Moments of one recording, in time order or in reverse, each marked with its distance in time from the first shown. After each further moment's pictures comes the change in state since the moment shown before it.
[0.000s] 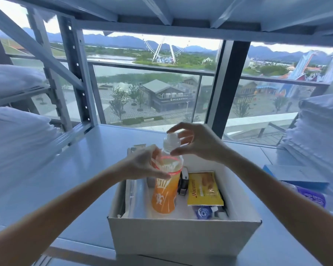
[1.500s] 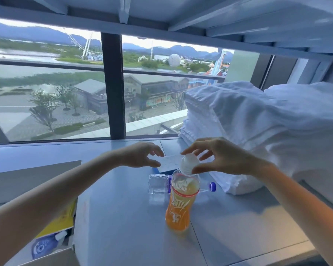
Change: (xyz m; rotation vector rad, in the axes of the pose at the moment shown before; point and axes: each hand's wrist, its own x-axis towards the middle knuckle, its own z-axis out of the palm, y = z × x) left_hand 0.197 0.242 0.197 0.264 -0.307 0.434; right_hand -0.248 0.140 -0.259 -0.312 -0.011 0.246
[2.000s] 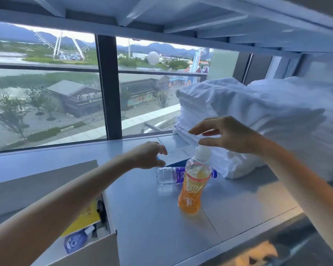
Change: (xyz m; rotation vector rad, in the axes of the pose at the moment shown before) left_hand -0.035 -0.005 -0.002 0.154 0.037 0.074; right_hand 0.000 -0.079 -0.003 -0.018 0.180 0.157
